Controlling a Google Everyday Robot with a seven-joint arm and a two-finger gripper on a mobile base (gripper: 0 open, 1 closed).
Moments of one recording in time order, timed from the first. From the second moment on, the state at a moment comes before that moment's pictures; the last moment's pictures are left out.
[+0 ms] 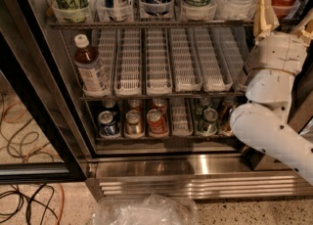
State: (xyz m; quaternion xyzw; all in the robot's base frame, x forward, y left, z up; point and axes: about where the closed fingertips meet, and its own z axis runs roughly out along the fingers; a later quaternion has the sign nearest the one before) arm 0.566 -0.284 1.069 0.09 0.35 -0.12 0.92
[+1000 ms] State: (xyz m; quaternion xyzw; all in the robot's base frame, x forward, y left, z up) arm 0.568 -0.277 1.078 0.06 0.34 -0.11 0.93
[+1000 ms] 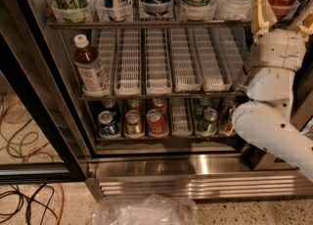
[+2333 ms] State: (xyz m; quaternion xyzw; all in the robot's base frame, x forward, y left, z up) arm 0.565 -0.280 1.095 0.08 0.38 -0.09 0.91
